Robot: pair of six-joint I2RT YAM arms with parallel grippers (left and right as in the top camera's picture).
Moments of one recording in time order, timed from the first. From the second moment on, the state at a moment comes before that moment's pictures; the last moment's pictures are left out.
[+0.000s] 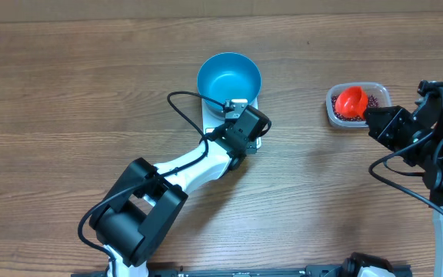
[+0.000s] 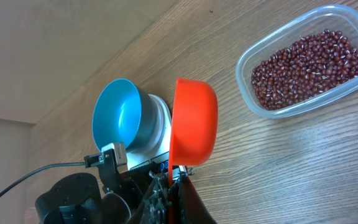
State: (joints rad) left arm -0.71 1.93 1.12 -0.21 -0.30 -0.62; right arm -0.24 1.06 1.18 -0.90 -0.47 0.43
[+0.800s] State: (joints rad) left arm -0.71 1.93 1.12 -0.24 -0.31 -0.62; right arm -0.24 1.06 1.18 -0.90 -0.47 0.42
